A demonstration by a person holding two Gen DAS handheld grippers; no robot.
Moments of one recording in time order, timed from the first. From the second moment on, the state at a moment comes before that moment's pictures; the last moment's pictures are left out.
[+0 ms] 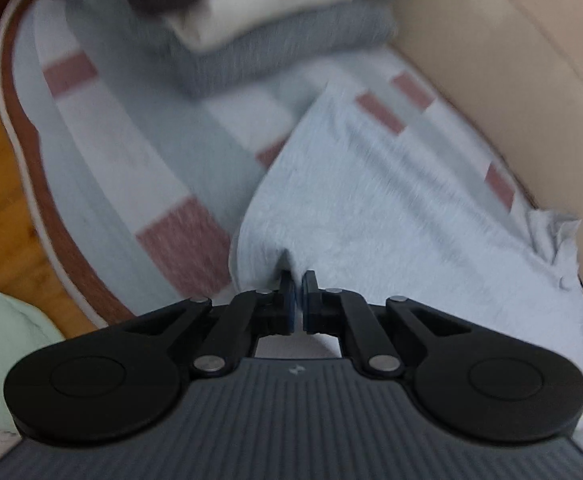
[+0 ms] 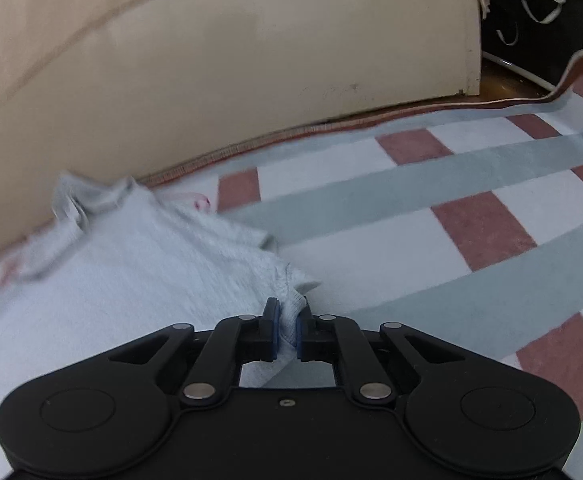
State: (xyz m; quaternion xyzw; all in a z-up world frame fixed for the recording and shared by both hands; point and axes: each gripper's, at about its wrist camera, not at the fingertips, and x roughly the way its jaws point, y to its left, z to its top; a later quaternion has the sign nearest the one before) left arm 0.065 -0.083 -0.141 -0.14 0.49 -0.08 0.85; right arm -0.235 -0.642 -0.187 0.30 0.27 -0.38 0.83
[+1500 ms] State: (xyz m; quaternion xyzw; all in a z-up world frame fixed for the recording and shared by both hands) left arm 0.155 -0.432 -0.142 0.10 0.48 -0.41 0.77; right arm -0.021 -0.692 -0.110 0.14 0.42 -0.12 0.89
